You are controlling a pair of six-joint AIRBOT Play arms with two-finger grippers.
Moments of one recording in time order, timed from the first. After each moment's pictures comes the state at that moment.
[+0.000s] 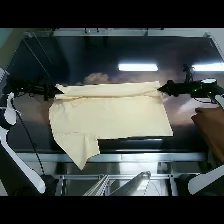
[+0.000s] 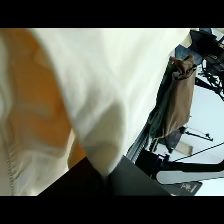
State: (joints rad) left arm 0.39 -2.32 1.98 -2.59 1.77 1.84; right arm -0.27 -1.90 1.35 -0.46 1.08 0.82
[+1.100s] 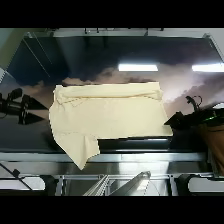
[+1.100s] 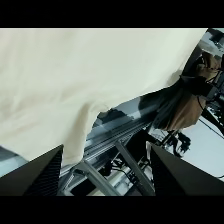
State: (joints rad) left arm 0.59 -1.55 1.09 -2.30 1.72 1.77; right arm -0.42 -1.57 0.78 -0.83 1.28 0.92
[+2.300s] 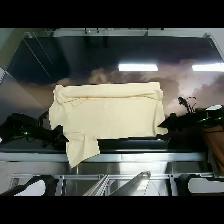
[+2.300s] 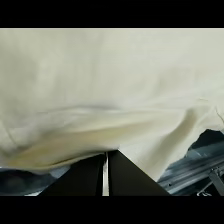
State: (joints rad) left arm 0.28 -1.28 0.58 -2.16 1.27 1.79; right arm -0.39 -1.53 0.74 -0.66 1.37 0.85
